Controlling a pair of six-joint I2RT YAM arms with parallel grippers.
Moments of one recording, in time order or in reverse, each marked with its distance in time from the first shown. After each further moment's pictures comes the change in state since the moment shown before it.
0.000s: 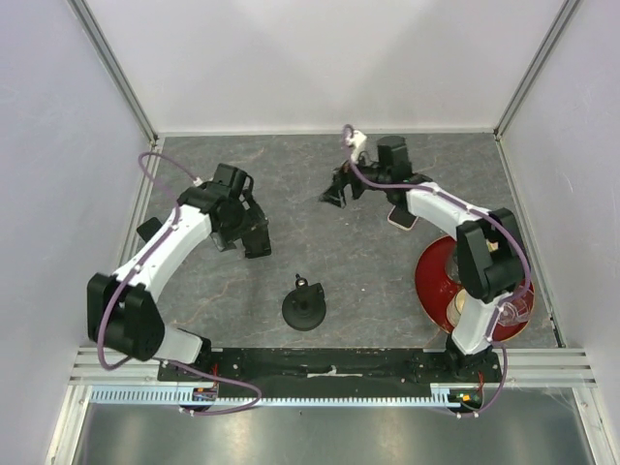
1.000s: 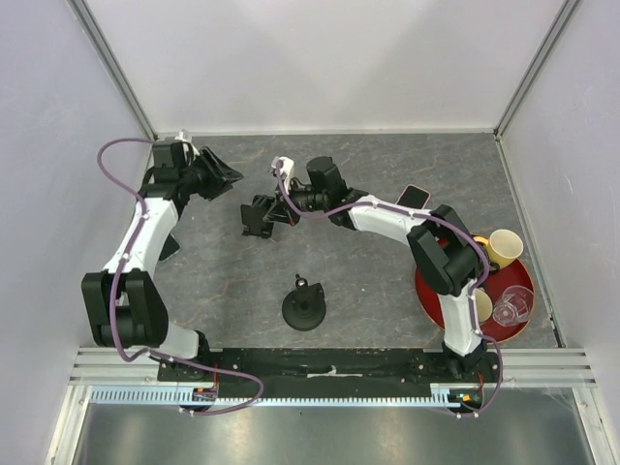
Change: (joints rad) left arm 0.351 0.053 -0.008 0.584 0.555 0.144; right arm 0.285 0.168 0.112 0.233 0.050 0.124
